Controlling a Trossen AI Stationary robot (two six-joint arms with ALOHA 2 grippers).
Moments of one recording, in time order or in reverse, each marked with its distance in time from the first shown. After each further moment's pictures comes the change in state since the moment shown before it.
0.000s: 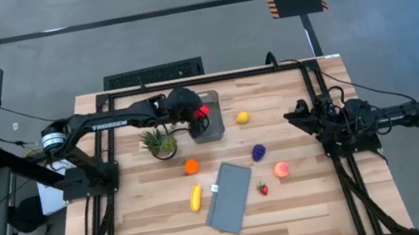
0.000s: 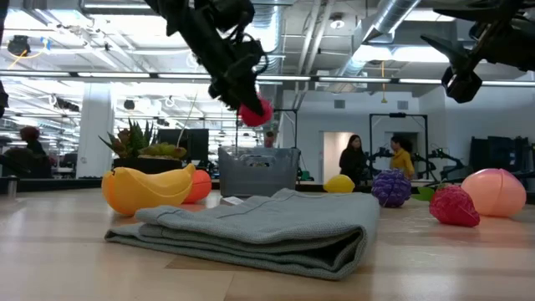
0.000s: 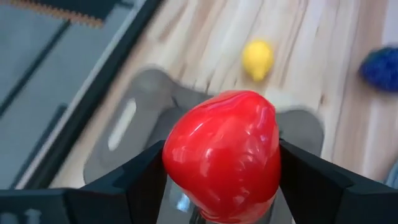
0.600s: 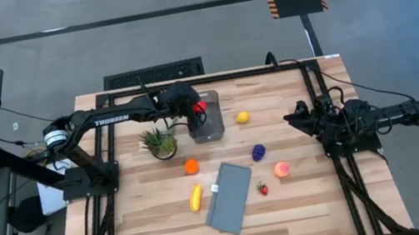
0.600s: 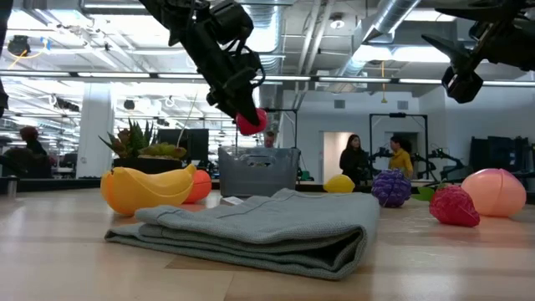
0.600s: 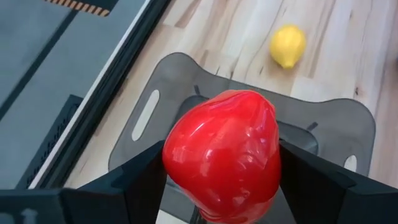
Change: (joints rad) left arm 0.072 0.025 -0.001 0.015 0.023 0.051; right arm 0.019 0.000 0.000 -0.008 0.004 -0.005
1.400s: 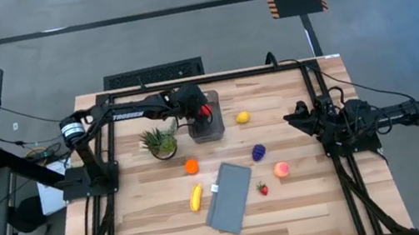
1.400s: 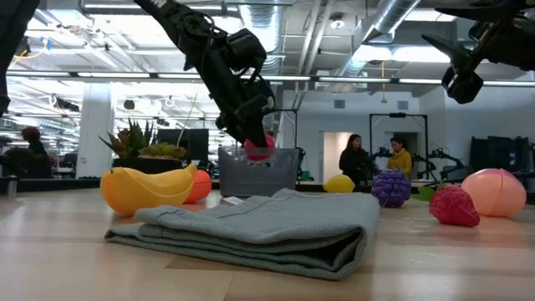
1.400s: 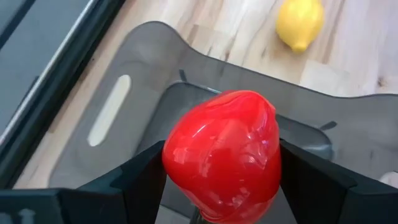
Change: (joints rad) left arm 0.022 0.171 0.038 0.050 0.068 -0.020; right arm 0.000 0.000 0.000 0.000 0.000 0.023
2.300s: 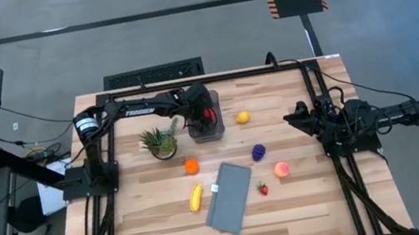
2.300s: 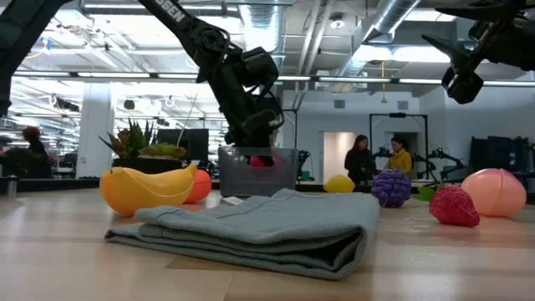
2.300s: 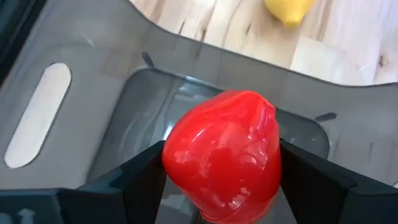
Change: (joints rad) left arm 0.008 0.130 0.096 -0.069 0.098 0.015; right arm 0.000 0.000 0.000 0.000 0.000 0.002
